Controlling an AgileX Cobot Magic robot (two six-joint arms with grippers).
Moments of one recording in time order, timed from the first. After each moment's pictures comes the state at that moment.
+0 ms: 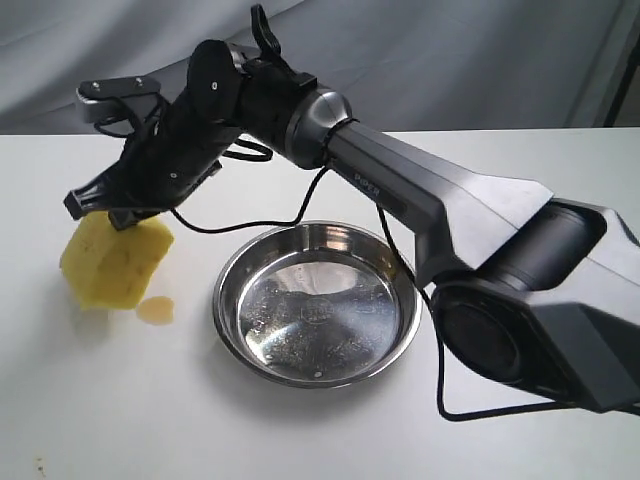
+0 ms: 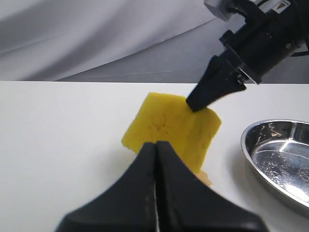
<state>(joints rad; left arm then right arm) -0.06 0.00 0.00 -0.23 0.28 0.16 0.77 2.58 -2.52 0.46 1.04 -0.21</state>
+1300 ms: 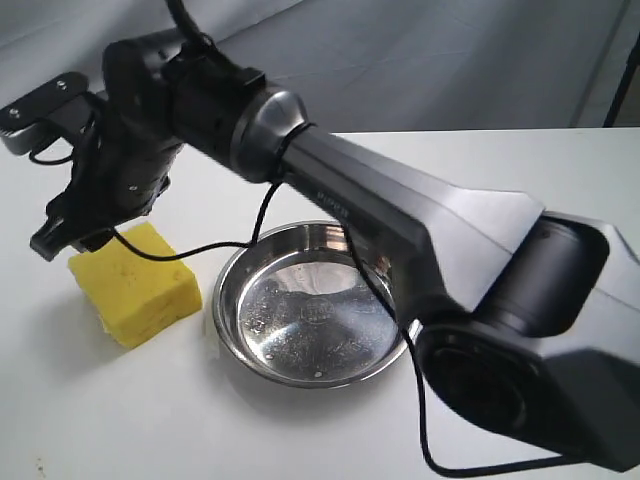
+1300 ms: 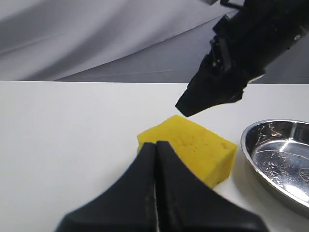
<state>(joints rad) -0.06 0.00 0.00 -0.23 0.28 0.16 0.90 2.52 -2.52 0.11 1.03 -0.24</state>
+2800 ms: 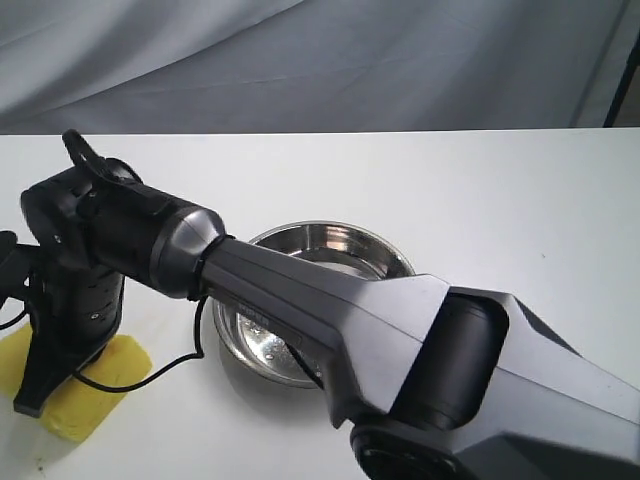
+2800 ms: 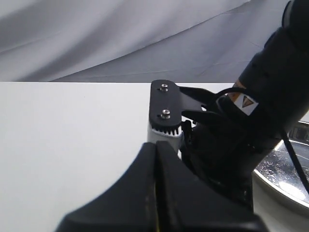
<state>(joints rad) -0.07 0.00 0.00 -0.23 0.28 0.16 1.04 2.66 -2.53 0.14 1.18 -0.42</state>
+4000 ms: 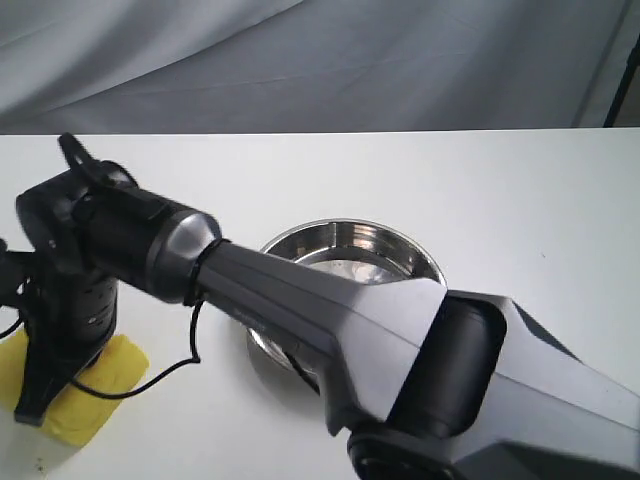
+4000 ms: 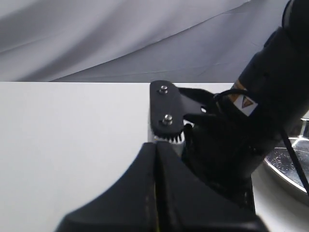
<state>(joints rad) -0.07 0.00 0.00 -0.23 0.28 0.16 1.05 2.66 -2.53 0.15 1.17 -0.48</state>
